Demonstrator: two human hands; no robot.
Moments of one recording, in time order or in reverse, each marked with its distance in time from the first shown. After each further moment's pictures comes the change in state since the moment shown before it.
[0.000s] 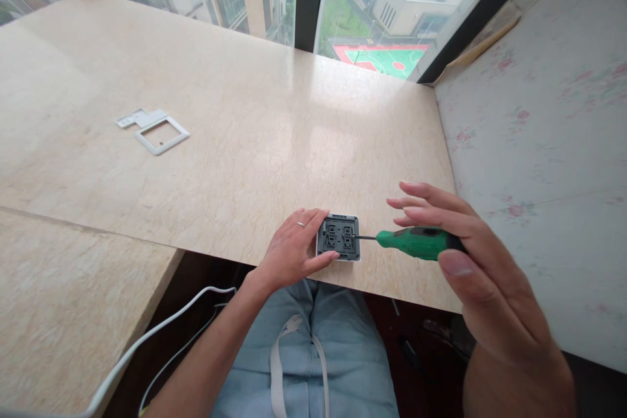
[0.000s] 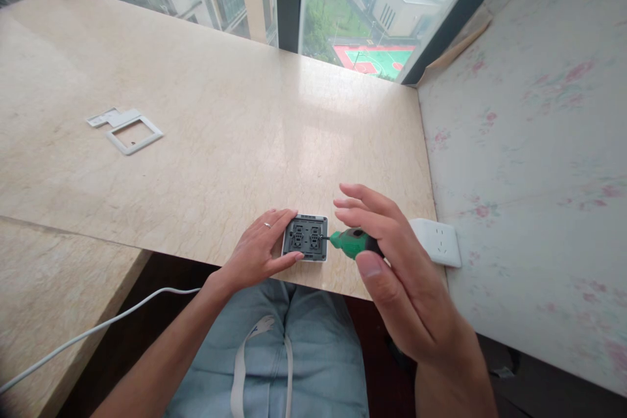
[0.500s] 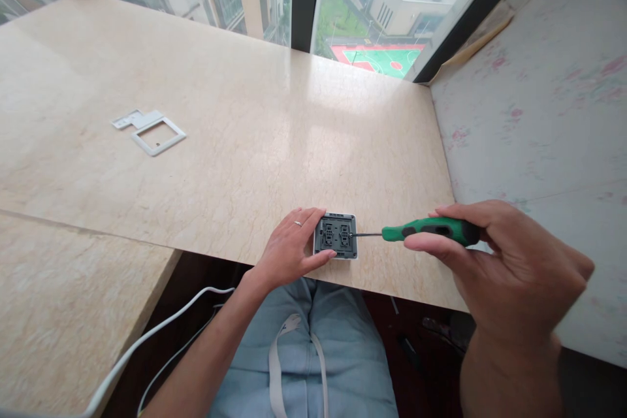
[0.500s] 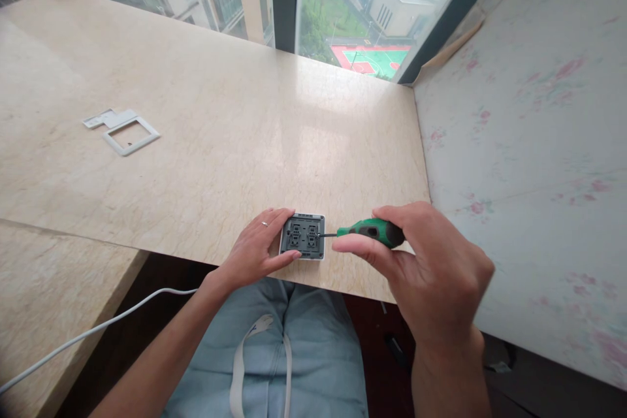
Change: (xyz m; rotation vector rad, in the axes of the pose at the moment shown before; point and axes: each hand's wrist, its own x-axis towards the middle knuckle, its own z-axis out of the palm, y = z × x) left_hand 0.000 0.001 -0.001 0.006 0.007 0.013; right_hand 0.002 0.006 -0.006 -0.724 0.403 -0.165
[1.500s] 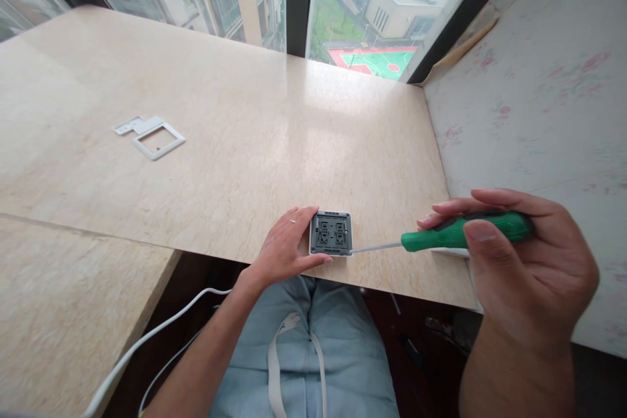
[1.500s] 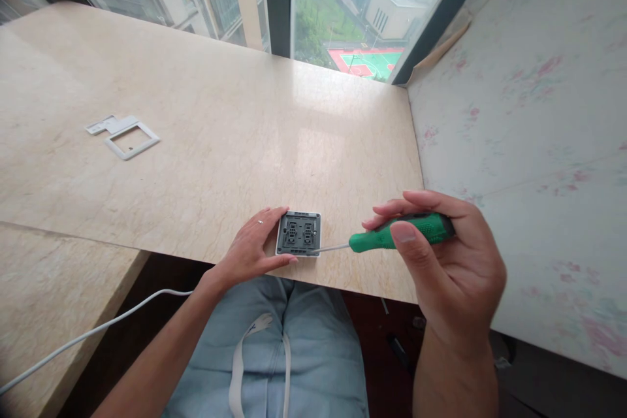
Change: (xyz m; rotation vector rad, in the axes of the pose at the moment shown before) left_hand -0.004 -0.008 0.003 -0.037 0.010 -0.013; right_hand -0.006 -0.009 -0.008 0.762 0.080 0.508
